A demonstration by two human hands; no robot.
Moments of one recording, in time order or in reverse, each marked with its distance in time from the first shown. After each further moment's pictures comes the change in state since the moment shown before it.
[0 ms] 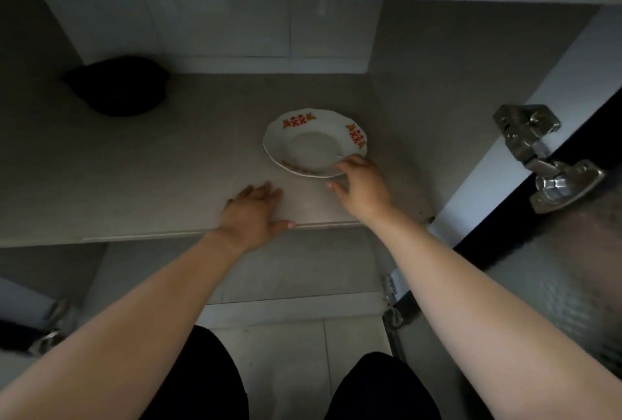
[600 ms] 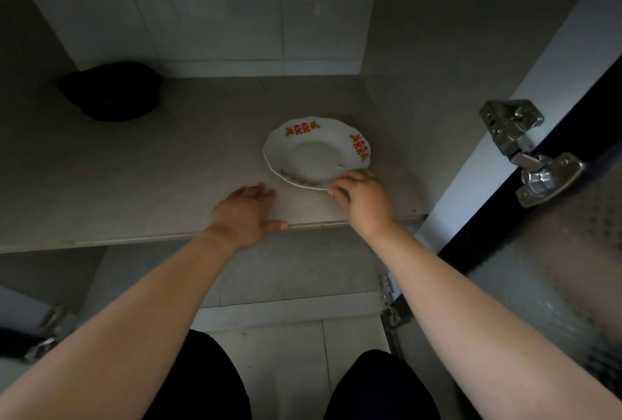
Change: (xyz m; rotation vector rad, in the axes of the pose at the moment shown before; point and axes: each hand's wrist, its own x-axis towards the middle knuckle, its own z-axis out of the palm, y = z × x) left_hand -0.007 0.008 -0.013 -0.008 0.016 -0.021; right_hand -0.024 0.015 0.010 0.068 0.136 -0.075
